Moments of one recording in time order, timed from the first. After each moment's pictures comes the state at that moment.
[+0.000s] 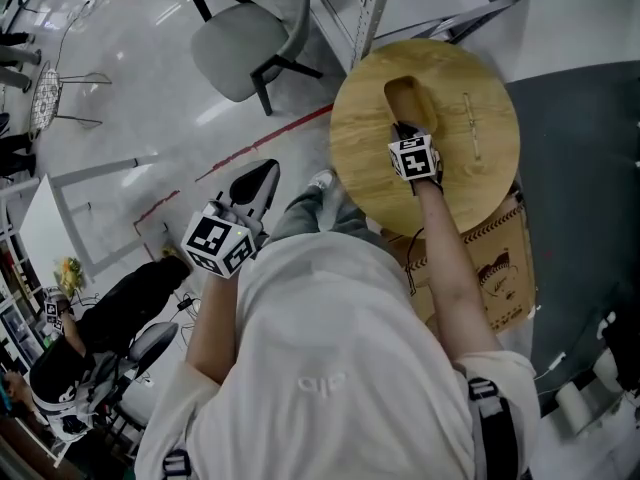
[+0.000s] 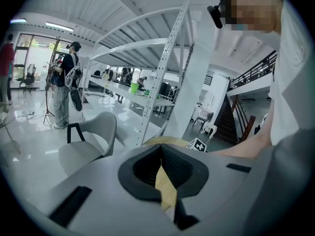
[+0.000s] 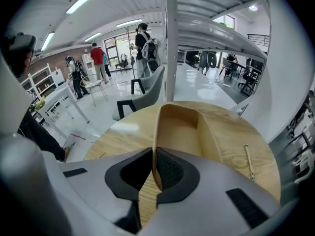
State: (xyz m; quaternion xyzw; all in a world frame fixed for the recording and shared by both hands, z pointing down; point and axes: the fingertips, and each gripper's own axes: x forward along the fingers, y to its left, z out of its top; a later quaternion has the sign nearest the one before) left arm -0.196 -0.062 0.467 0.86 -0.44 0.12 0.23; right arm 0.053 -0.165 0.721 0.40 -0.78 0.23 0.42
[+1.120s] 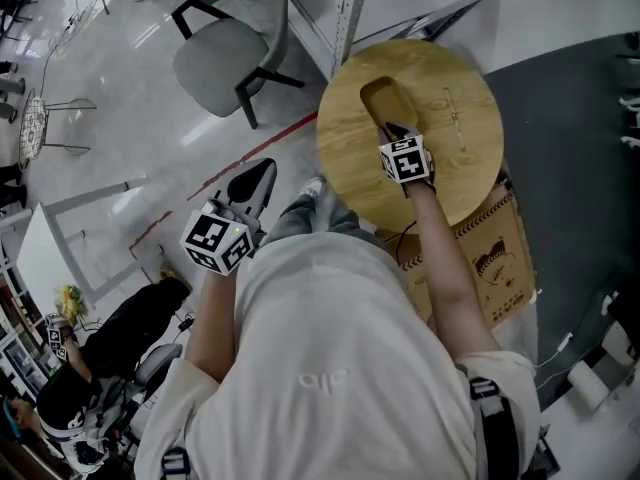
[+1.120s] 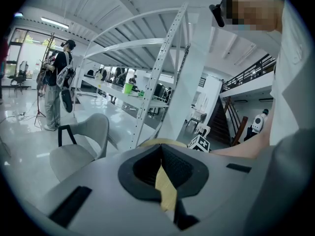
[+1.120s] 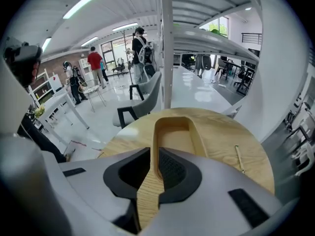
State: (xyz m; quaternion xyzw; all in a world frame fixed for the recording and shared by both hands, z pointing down) left arm -0.190 -0.077 0.466 0.88 -0.40 0.10 0.23; right arm 0.051 -0.158 0.684 0.42 -0.78 0.24 0.40
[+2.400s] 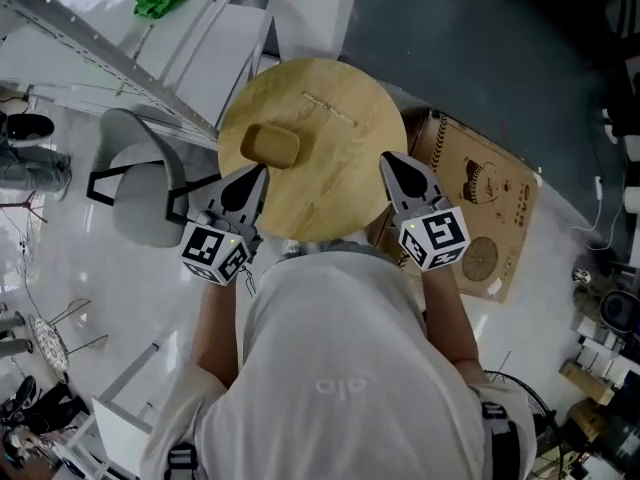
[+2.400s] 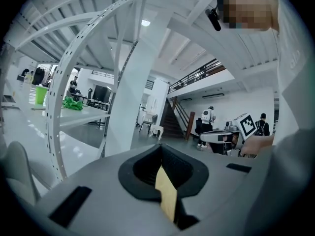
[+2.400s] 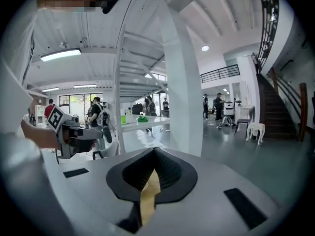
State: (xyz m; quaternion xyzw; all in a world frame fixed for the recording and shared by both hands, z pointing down) left arm 0.053 -0.110 0.400 0.98 -0.12 0.06 0.12; right arm 0.225 0.001 0.390 0.71 -0.69 0.13 0.09
